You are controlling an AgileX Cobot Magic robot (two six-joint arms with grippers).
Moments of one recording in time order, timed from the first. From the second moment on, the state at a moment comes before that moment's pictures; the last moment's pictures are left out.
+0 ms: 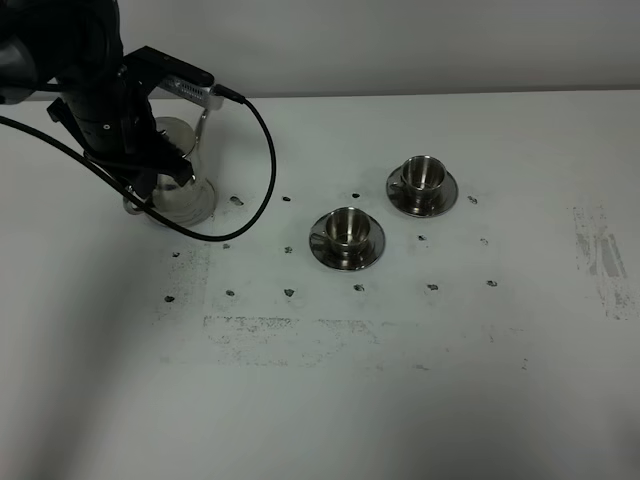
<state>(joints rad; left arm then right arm) -0.23 2.14 -1.81 0.08 1.11 0.34 0.11 -0.01 -0.52 0.17 1.13 -0.16</state>
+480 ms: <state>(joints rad) -0.27 2.14 -1.92 0.03 1.19 0.92 0.11 -0.01 -0.52 0.17 1.13 -0.16</state>
